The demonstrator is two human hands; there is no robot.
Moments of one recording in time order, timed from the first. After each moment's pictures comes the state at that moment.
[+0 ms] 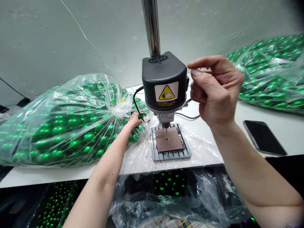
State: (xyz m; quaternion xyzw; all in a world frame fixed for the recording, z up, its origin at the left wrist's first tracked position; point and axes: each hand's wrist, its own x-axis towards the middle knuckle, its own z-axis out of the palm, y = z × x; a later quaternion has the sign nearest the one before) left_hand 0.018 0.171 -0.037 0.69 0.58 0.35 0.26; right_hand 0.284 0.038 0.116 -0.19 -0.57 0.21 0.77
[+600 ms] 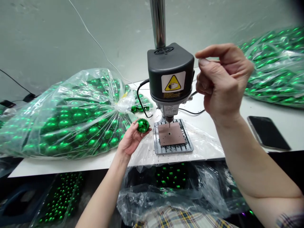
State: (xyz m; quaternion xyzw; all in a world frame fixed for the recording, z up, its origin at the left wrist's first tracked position) left_hand 0.014 0.011 -0.011 0.42 0.42 0.50 0.64; right_hand 0.285 0.044 0.114 -0.17 -0.56 0.21 0.78
